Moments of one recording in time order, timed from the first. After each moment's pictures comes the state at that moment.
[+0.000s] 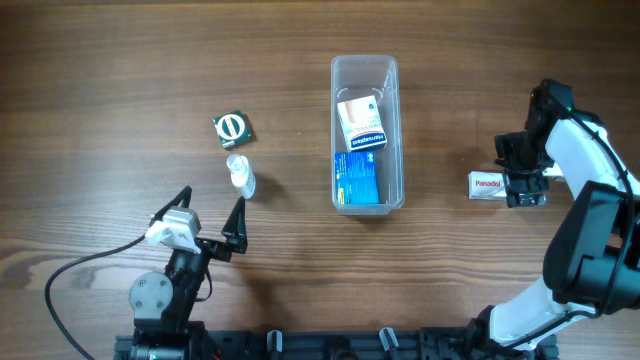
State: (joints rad) left arm -0.04 0.01 0.01 -0.05 0.23 -0.20; right arm -0.26 1.83 1.17 -0.87 0.09 1.24
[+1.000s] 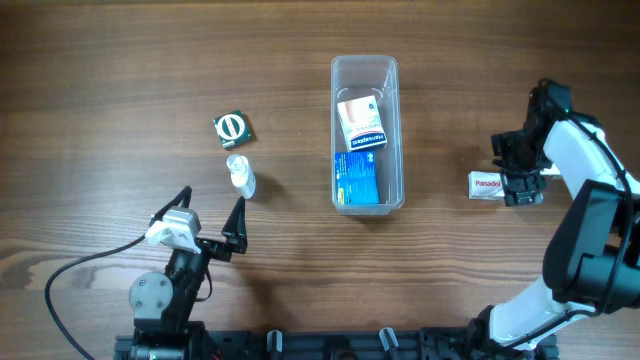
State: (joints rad) left arm -0.04 0.01 0.01 -0.05 0.23 -0.20; right arm -0.25 1.84 1.15 -0.81 0.06 1.21
